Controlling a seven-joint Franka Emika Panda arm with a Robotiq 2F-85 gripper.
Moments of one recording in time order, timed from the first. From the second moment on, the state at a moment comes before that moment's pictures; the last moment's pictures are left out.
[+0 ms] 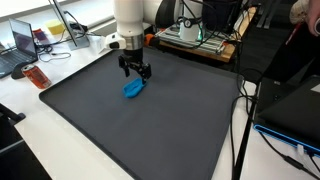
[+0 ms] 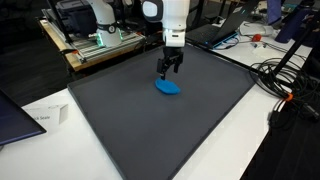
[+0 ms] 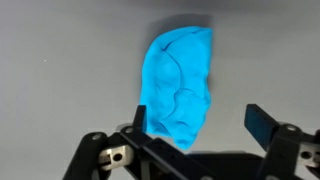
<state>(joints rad) 0.06 0.42 -0.03 -2.15 -0.19 2.65 0.12</state>
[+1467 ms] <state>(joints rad) -0.05 0.58 0.03 -2.05 -0.04 2.72 -0.07</state>
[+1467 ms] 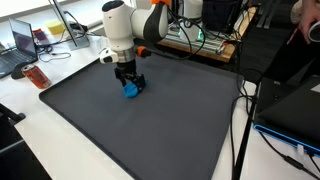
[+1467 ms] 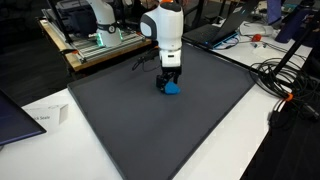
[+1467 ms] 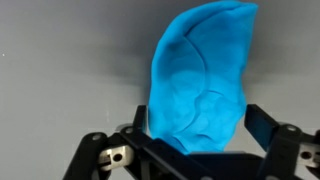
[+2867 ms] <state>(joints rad) 0.07 0.60 -0.07 -1.95 -0.13 2.52 -0.01</state>
